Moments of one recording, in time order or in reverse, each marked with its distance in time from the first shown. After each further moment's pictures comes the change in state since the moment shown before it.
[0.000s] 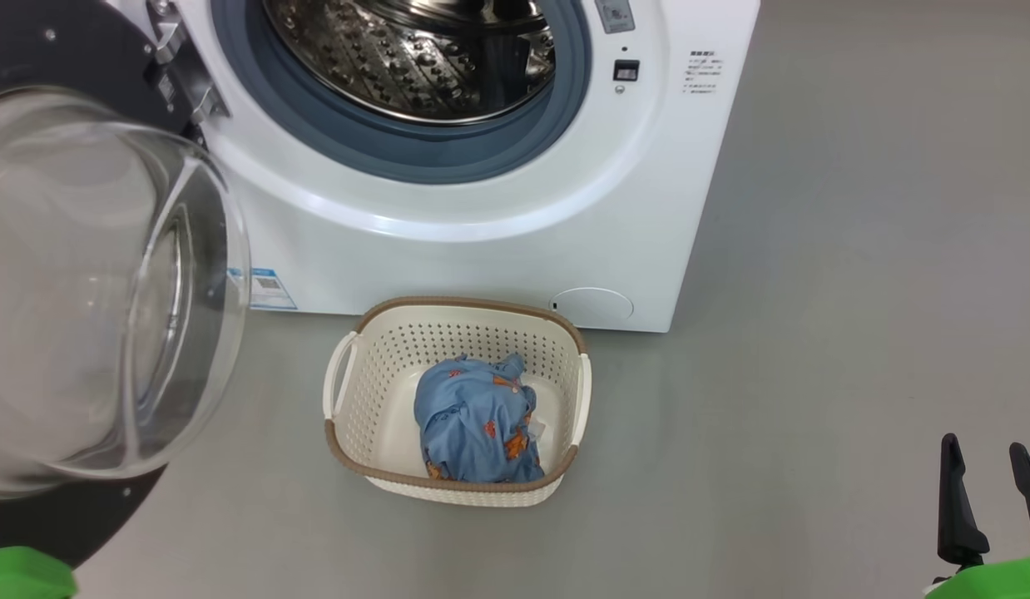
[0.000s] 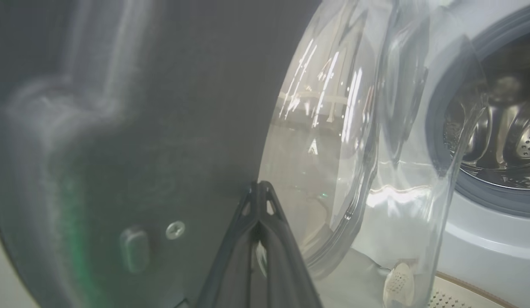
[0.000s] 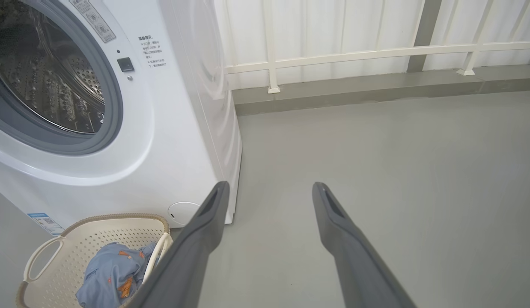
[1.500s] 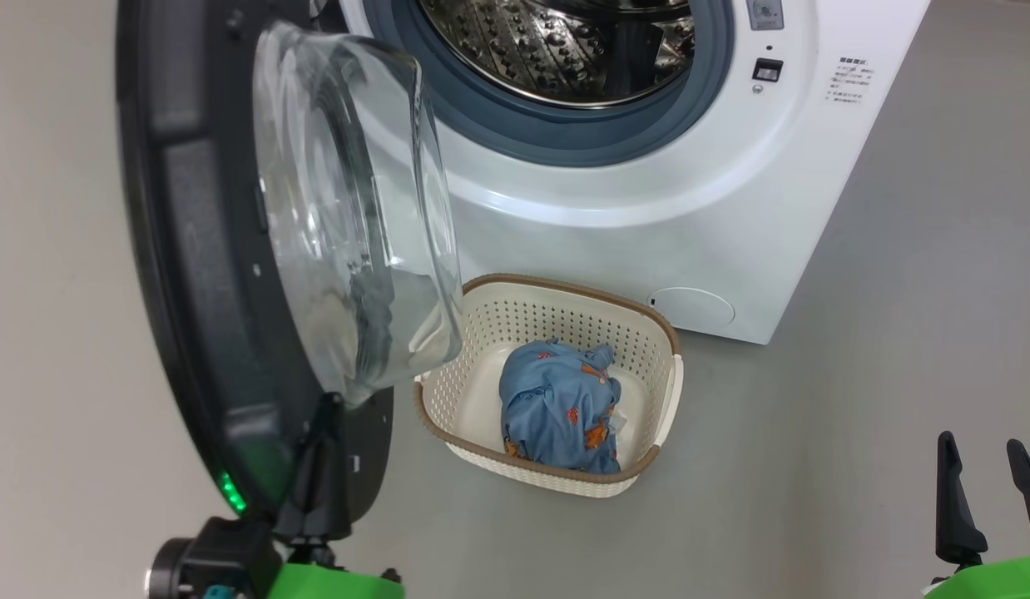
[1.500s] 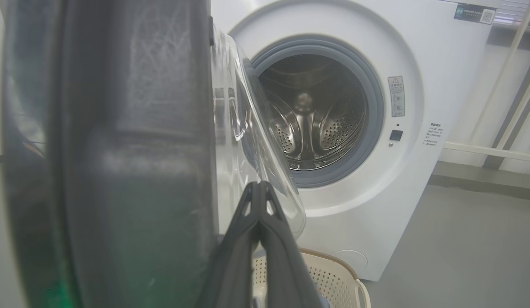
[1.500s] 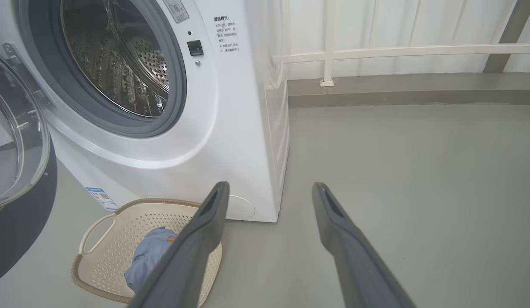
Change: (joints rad) left arm 0.042 -0.176 -0.491 -0.333 0.125 -0.068 0.000; right arm 0.010 0.000 0.006 -0.040 -0.011 0.000 0.026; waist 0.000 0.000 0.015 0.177
